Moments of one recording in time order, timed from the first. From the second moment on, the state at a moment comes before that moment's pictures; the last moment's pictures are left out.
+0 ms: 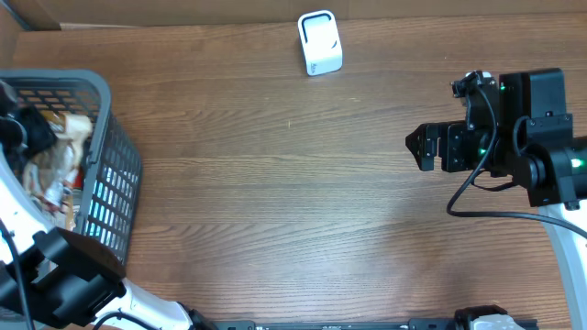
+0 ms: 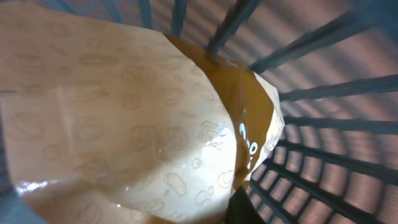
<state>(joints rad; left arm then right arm) 0.71 1.88 1.97 -1.26 0.18 0.05 0.13 1.28 1.48 -1.19 -0.27 0.07</state>
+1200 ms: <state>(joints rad) -0.13 1.56 1.76 -1.20 0.54 -0.21 0.13 1.28 1.48 -1.20 -0.27 0.07</state>
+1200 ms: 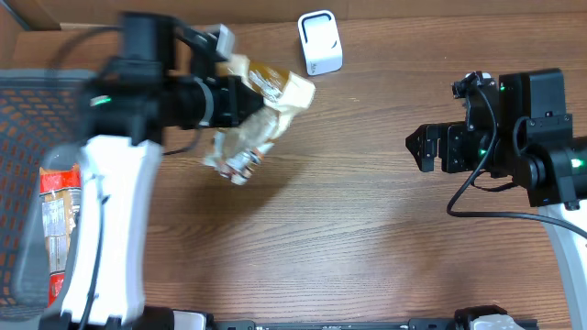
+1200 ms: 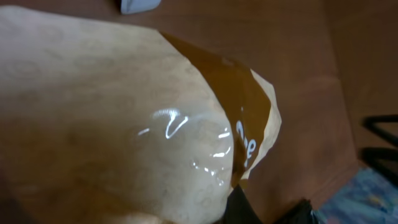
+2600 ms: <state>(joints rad) -0.04 1.48 1.77 -1.03 0.22 -0.24 0.13 1.28 1.48 -1.21 -0.27 0.07</state>
